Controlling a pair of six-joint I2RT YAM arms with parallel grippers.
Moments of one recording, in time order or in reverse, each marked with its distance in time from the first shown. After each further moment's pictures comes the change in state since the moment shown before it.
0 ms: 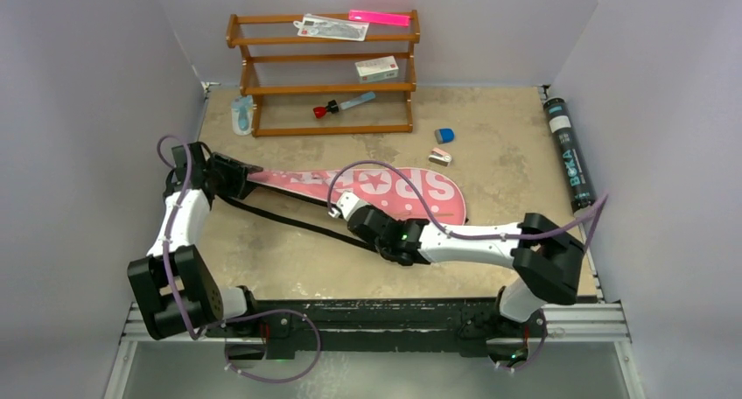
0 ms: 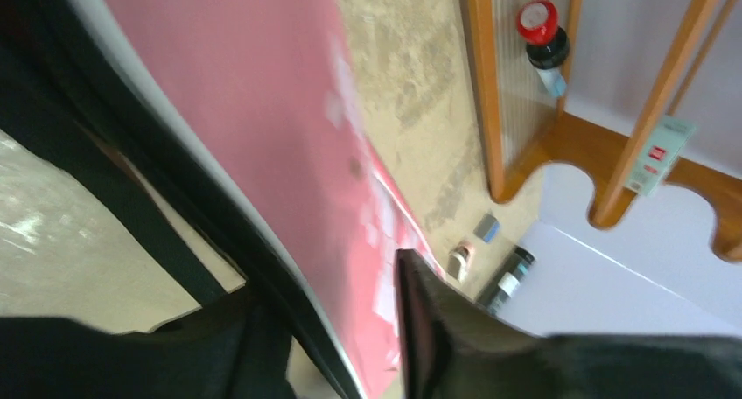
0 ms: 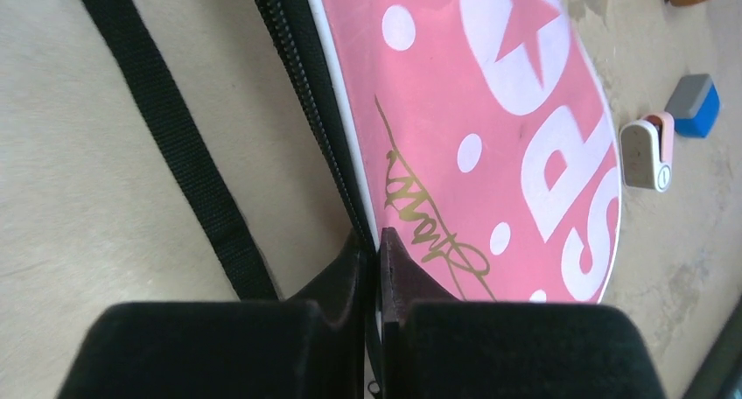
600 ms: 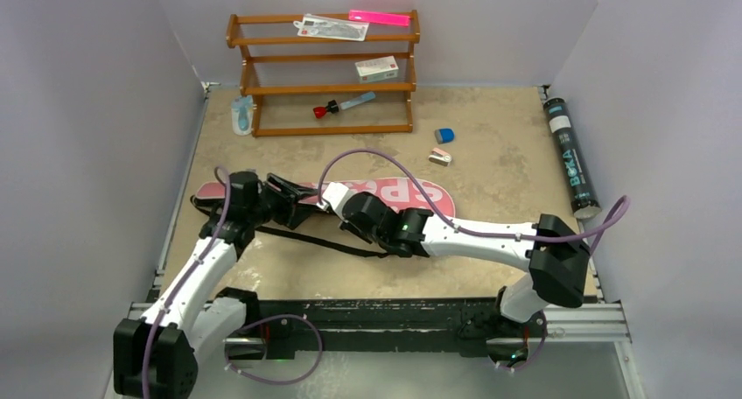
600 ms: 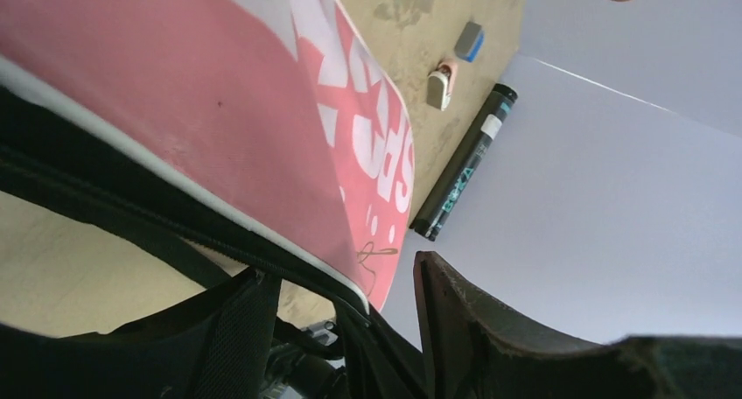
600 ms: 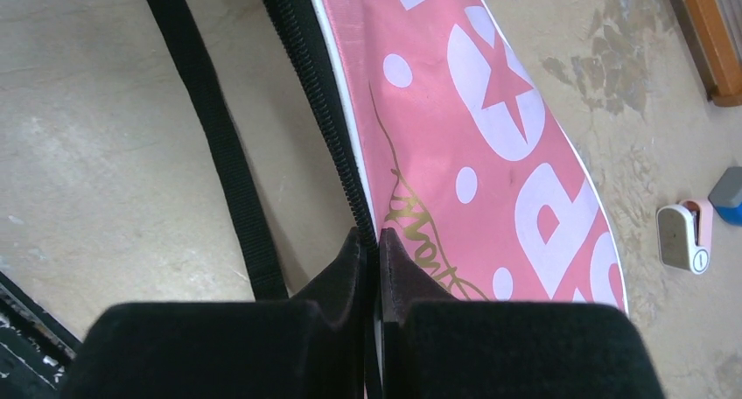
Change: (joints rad) left arm -0.447 -0.391 -0.300 0.137 0.015 -0.341; right arm 0.000 -0.063 0.130 -0.060 -0.214 -0.005
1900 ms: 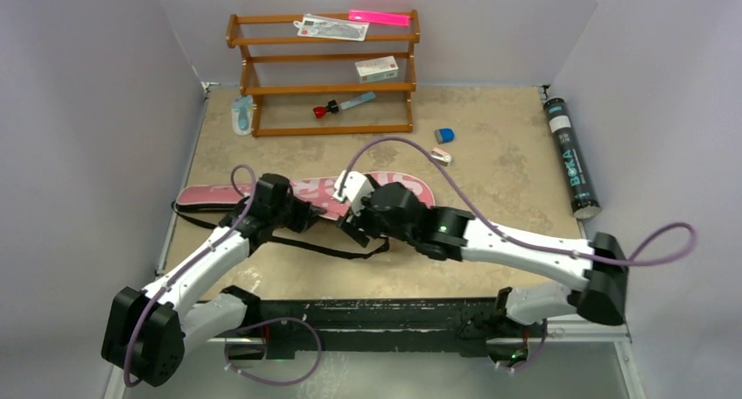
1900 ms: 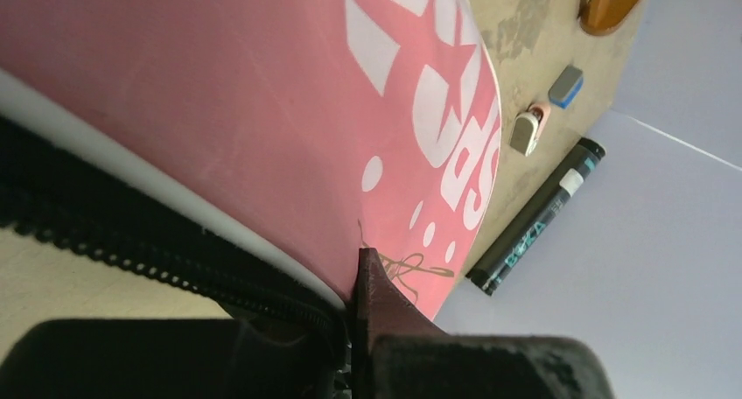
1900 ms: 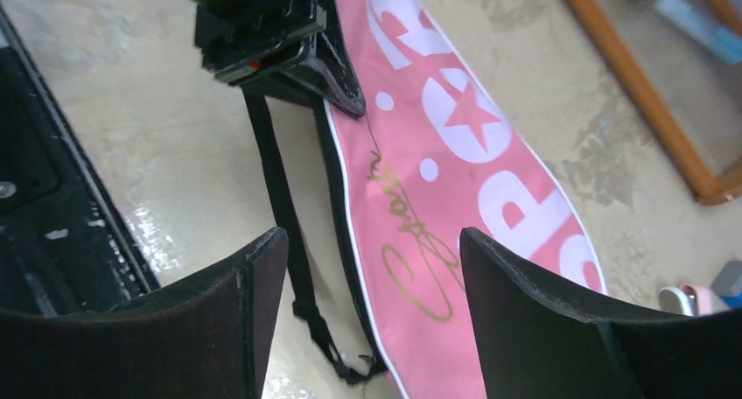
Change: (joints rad) left arm -0.278 0.117 0.011 -0.058 -0.325 -0.155; right arm -0.007 -0.171 0.008 0.048 -0.162 -0.009
